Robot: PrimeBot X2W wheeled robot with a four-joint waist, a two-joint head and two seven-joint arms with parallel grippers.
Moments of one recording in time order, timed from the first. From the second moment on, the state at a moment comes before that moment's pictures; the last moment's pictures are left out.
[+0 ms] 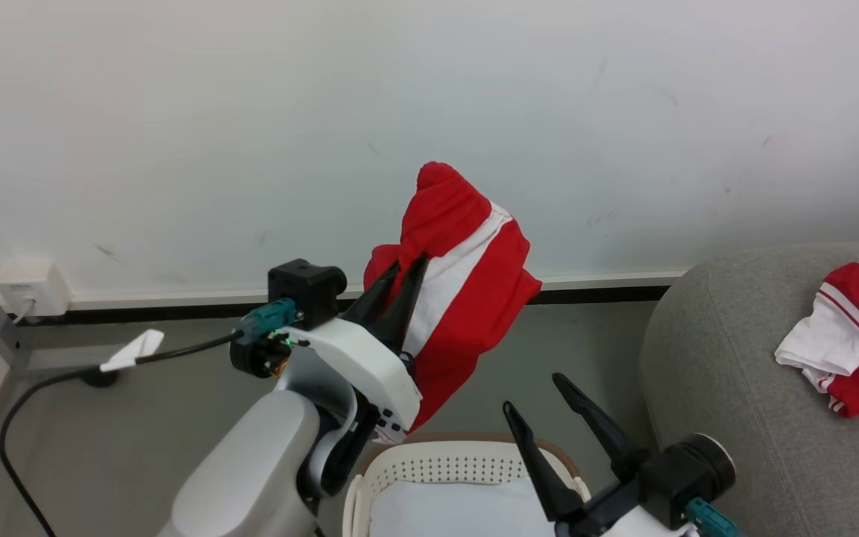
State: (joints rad) left arm -0.59 0.17 -0.58 0.30 -0.57 0.04 -0.03; right arm -0.21 -0.05 0.49 0.25 0.25 0.13 -0.26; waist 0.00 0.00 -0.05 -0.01
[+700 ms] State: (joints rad) left arm -0.59 0.15 -0.64 0.27 -0.57 0.03 0.00; right arm -0.55 -0.05 0.79 0.47 0.70 0.13 -0.26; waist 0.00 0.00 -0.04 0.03
